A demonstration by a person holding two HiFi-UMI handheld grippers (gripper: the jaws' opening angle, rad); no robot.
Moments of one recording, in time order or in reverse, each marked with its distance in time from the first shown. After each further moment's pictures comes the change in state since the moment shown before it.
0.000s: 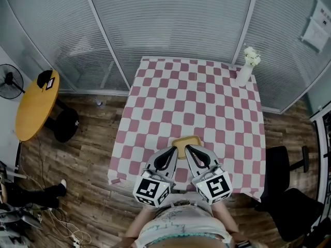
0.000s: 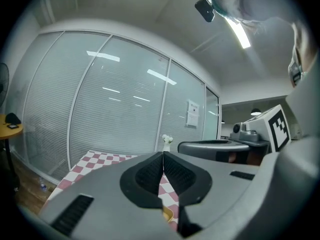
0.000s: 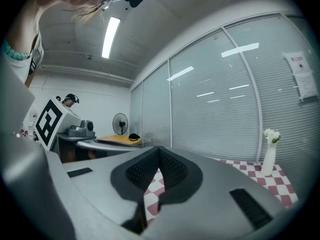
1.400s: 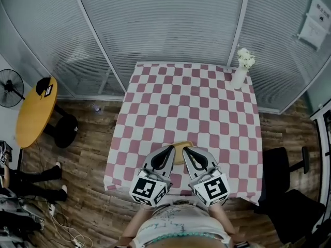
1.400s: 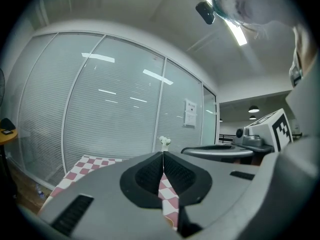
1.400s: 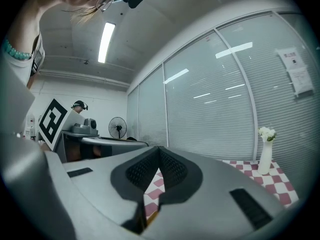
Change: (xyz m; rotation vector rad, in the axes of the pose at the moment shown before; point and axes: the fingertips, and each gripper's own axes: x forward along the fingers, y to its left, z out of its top) left arm 0.042 -0.018 0.015 0.038 -0.008 -0.028; right arm -0.013 -0.042 0.001 0.038 -0.035 -0.031
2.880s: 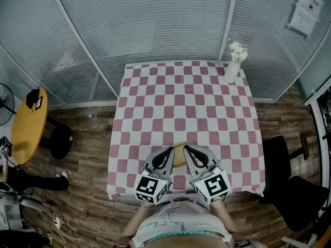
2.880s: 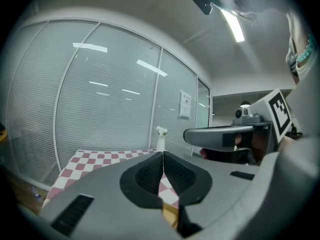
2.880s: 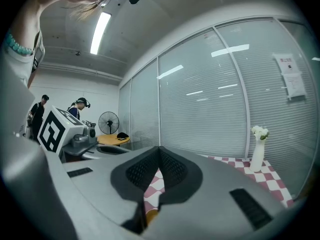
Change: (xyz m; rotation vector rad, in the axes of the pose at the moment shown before) left arm 0.016 0.032 -0.040 0.025 0.098 -0.090; right arm 0.026 -0.008 -0.013 -0.008 0.058 -0.099
